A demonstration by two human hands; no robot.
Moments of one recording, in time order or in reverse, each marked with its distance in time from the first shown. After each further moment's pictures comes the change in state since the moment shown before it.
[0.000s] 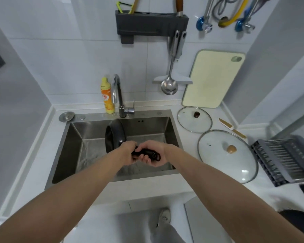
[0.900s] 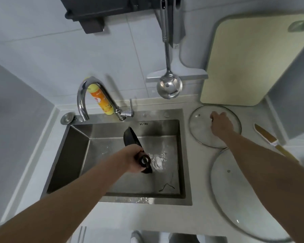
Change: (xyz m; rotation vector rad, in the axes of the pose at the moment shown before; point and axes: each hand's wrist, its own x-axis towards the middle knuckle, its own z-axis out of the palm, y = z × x) left_hand 0.073 0.086 0.119 -0.305 0.193 -0.326; right_hand 0.021 -0.136 -0.407 -1.144 1.297 -0.376
